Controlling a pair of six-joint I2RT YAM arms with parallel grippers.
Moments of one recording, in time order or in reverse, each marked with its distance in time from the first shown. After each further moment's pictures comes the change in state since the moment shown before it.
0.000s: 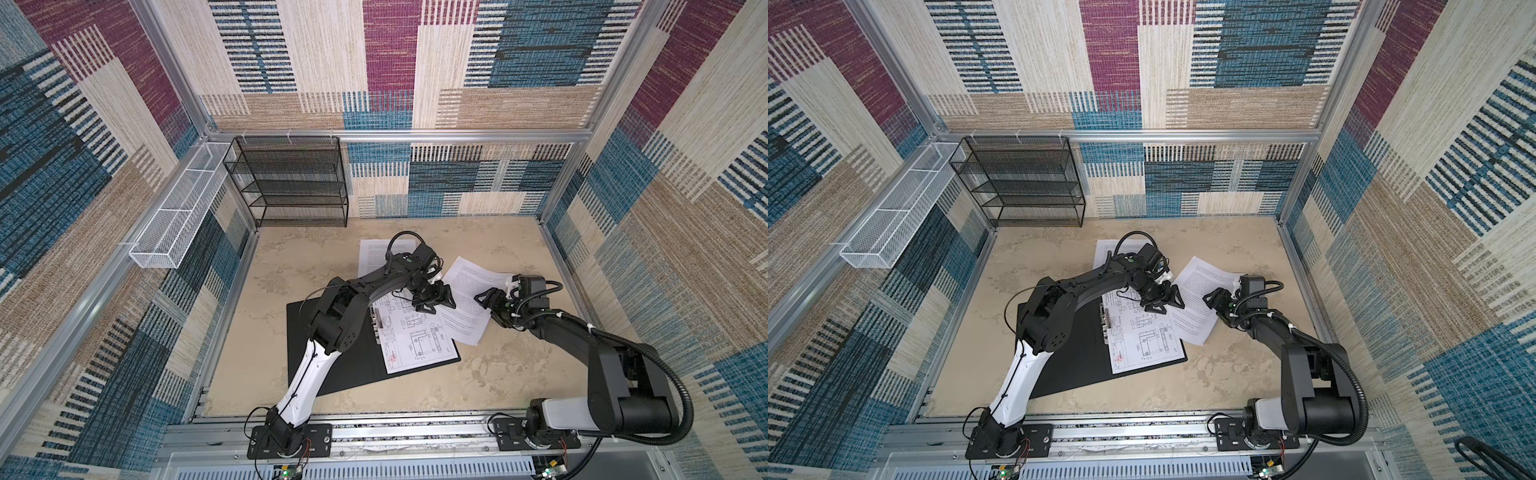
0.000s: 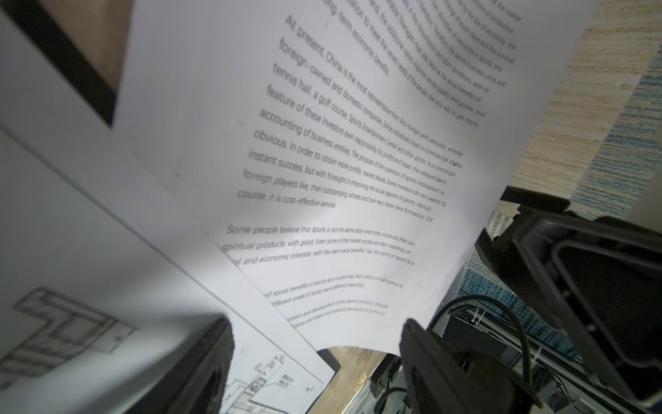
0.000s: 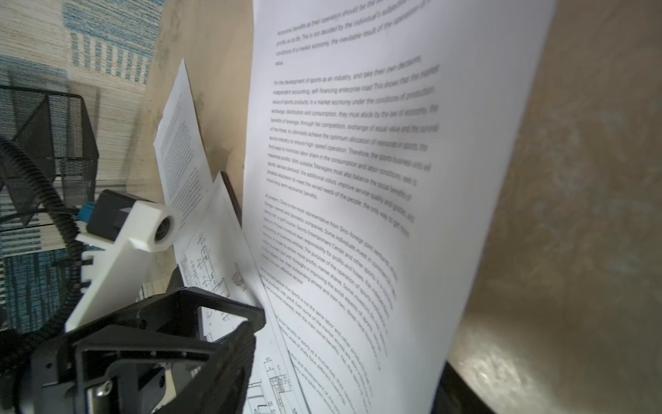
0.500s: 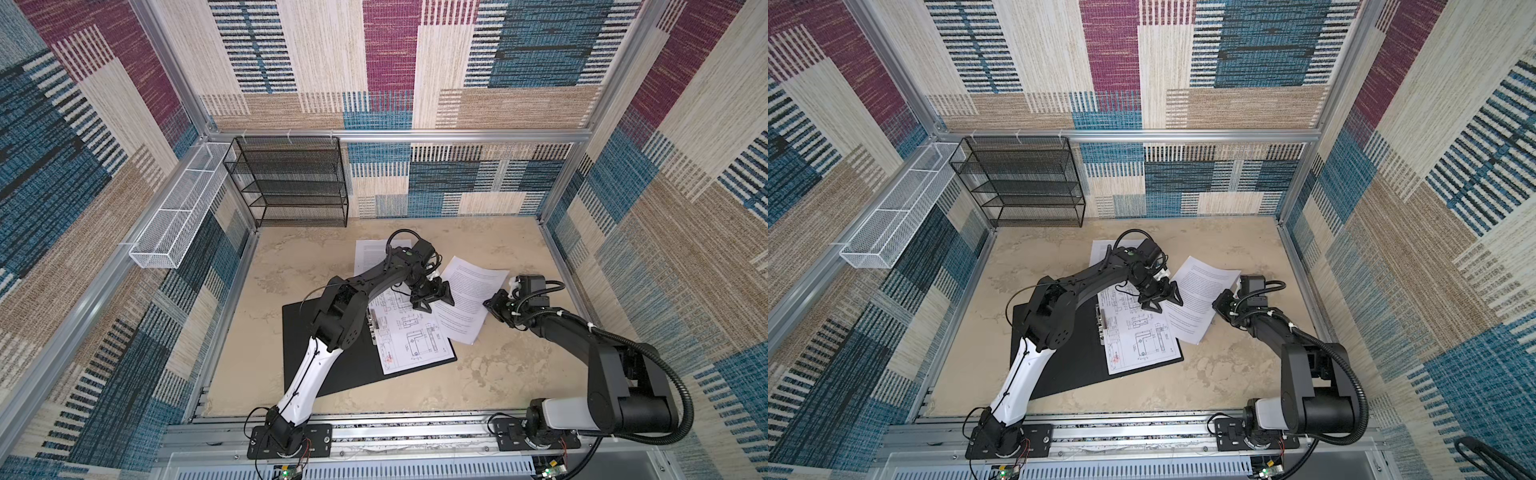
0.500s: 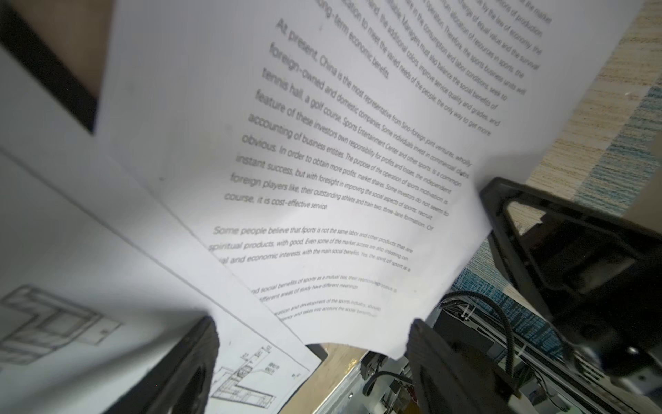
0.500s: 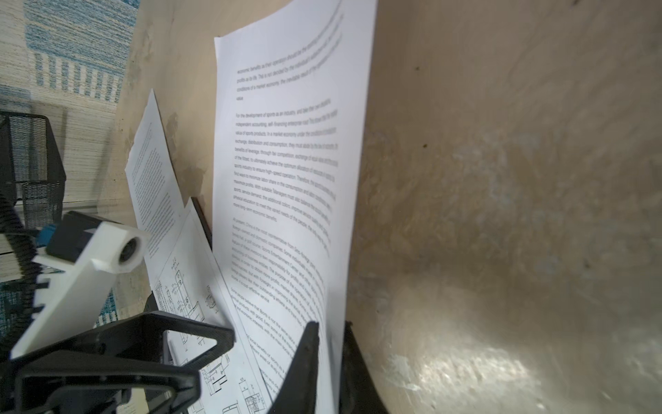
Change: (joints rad) left arm 0.028 0.009 0.143 -0.157 0.022 0.003; right arm 0.000 0.009 0.005 -0.026 0.070 -0.002
